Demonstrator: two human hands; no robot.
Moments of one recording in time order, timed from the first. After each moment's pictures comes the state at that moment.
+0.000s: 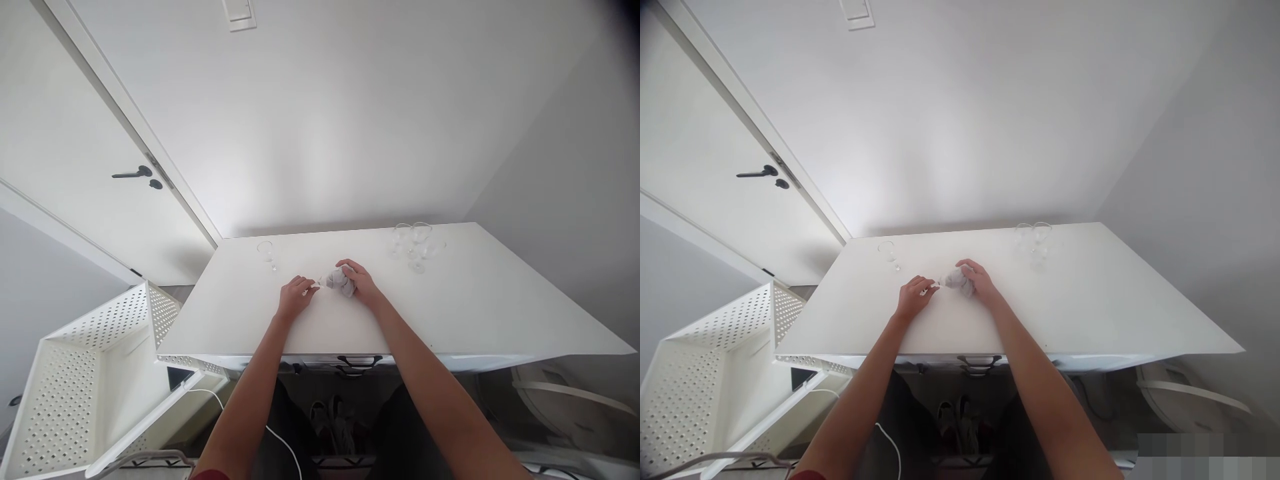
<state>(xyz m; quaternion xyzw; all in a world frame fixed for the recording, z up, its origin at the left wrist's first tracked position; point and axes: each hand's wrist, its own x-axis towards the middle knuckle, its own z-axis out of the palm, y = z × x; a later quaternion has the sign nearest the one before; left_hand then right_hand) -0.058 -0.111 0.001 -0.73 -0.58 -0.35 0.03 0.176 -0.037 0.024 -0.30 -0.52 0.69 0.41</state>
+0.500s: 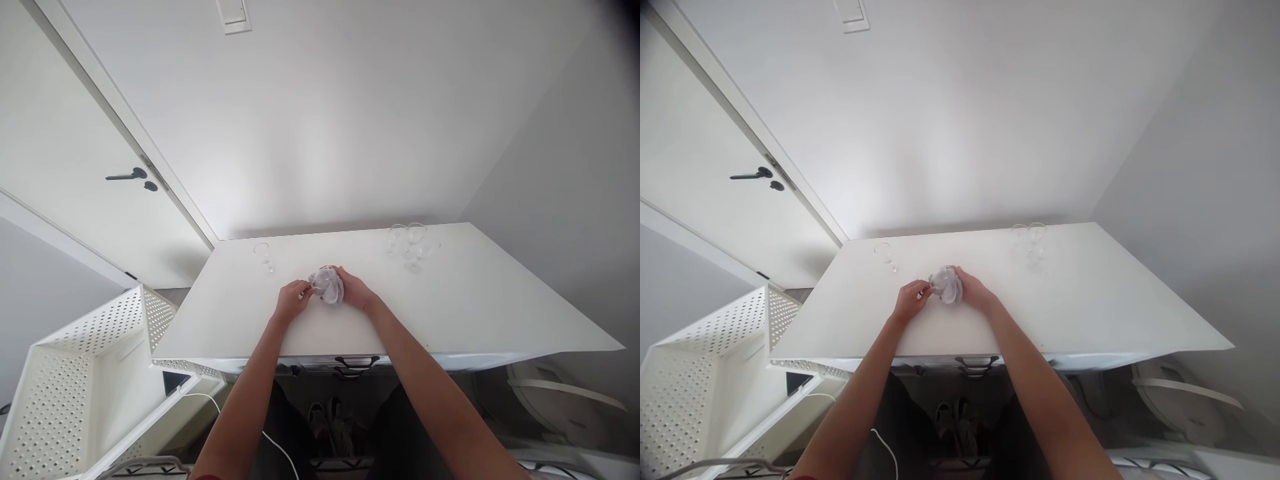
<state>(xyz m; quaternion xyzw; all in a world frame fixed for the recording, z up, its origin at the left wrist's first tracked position) -0.061 -0.112 0.004 -0.75 -0.56 -0.36 -0.03 0.169 -0.039 0.022 -0.23 -0.53 0.75 0.32</state>
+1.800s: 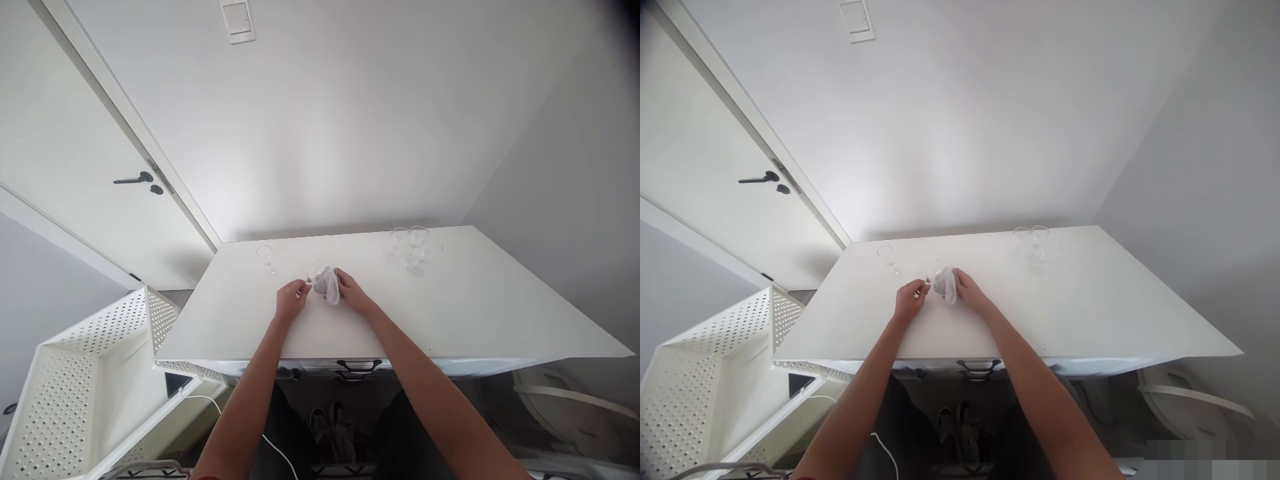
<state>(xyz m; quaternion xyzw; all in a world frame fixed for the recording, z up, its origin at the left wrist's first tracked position) -0.061 -0.114 0.008 -0.69 -0.61 -0.38 -0.01 0.161 -0.050 0.023 -0.28 -0.60 0.65 0.37</state>
